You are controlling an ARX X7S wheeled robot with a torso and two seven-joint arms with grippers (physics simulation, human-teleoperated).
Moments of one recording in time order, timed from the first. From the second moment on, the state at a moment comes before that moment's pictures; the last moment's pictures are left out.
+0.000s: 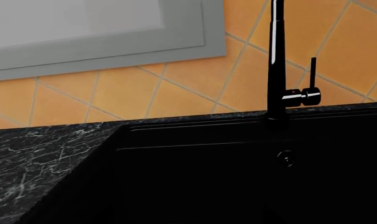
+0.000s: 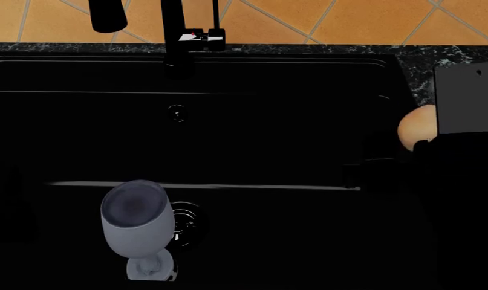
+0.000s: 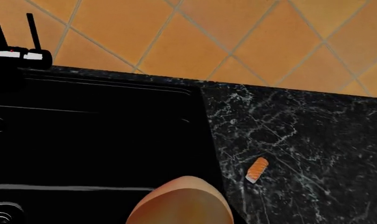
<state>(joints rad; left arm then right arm) -0.35 -0.35 -0.05 0.56 -0.30 -0.87 -0.19 0.99 0.75 -0.35 -0.22 1.32 1.11 0.80</state>
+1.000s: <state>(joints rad) -0.35 -0.35 -0.02 0.55 -0.32 -0.86 -0.19 1.34 0.04 -0.78 1.25 0.52 0.82 -0.20</state>
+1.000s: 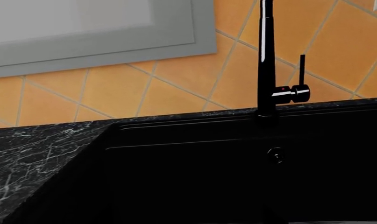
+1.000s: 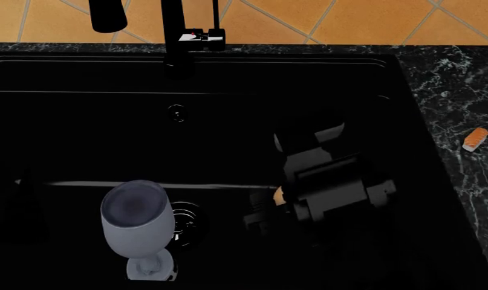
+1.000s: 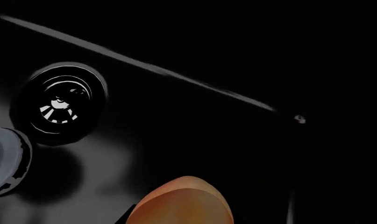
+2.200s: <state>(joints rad) -0.35 -0.36 -0.01 0.52 -0.34 -0.84 -0.20 1.11 0.16 -0.22 0.26 0.29 1.27 -0.10</state>
